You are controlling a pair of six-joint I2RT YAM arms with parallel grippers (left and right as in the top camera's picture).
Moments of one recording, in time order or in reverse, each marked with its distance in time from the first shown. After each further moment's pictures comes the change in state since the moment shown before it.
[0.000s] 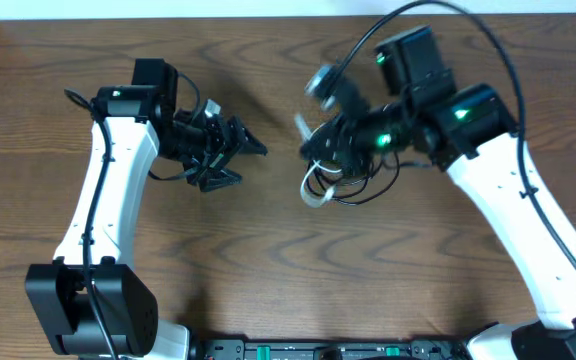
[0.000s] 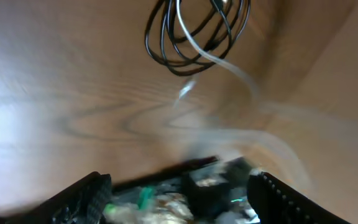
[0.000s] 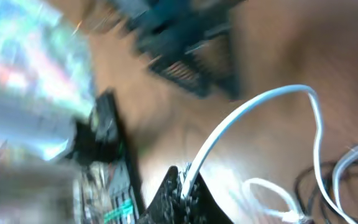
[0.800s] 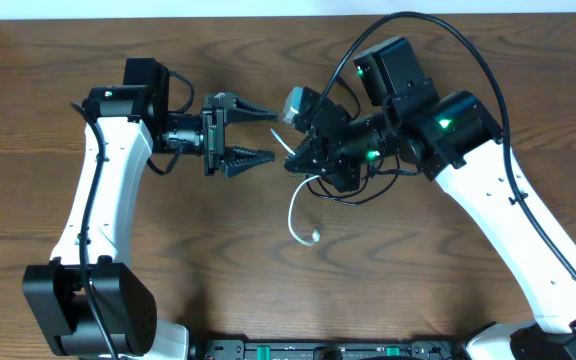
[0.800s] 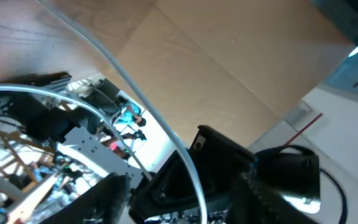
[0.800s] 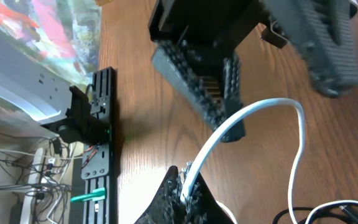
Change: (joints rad) left arm 0.032 0.000 0.000 0.008 0.668 -0.217; right arm 0.053 0.000 0.000 0.026 -0.006 -0.216
